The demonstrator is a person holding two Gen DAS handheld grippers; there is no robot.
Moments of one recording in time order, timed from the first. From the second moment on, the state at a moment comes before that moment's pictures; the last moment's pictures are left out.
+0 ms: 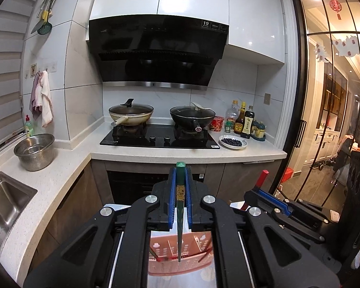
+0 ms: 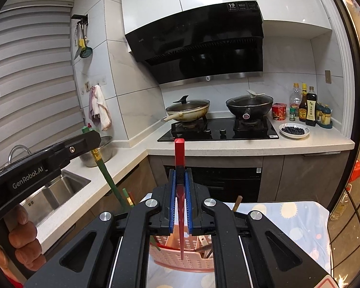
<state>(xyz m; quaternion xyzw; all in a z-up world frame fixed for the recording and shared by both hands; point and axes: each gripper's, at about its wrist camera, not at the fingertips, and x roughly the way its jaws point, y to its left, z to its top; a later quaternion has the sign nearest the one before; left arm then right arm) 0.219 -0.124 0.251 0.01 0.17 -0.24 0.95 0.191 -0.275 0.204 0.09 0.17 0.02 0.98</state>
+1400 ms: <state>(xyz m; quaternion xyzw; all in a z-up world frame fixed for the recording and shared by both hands) 0.277 -0.137 0.212 0.01 0.23 -0.23 0.94 0.252 -0.262 0.162 0.08 0.22 0.01 0.97</state>
